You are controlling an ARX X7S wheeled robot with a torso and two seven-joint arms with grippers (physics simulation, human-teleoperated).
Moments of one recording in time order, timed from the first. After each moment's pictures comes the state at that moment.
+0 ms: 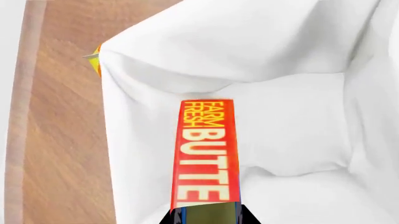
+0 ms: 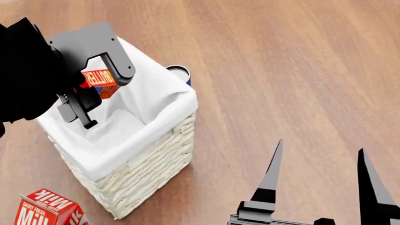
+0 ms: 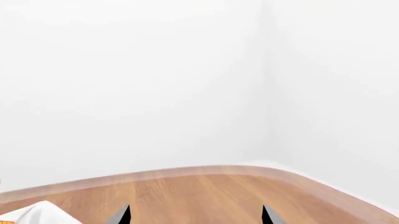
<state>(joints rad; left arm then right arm) -1.67 -0.01 1.46 -1.25 -0.31 -0.75 0.70 0.04 0.46 -0.22 -0.72 0.33 0.19 0.56</state>
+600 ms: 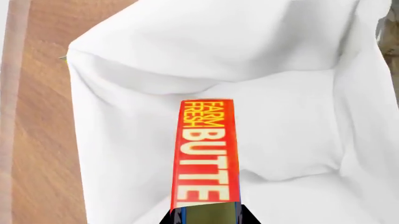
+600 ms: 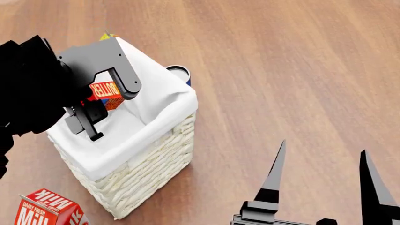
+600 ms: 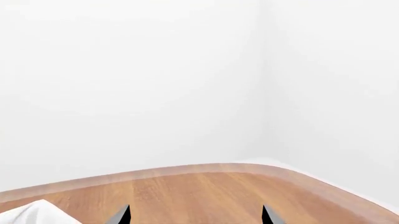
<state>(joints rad) -1.62 0.00 1.48 -1.24 -0.35 -0.73 0.66 0.03 0.46 -0.21 -0.71 0.34 0.17 0.56</state>
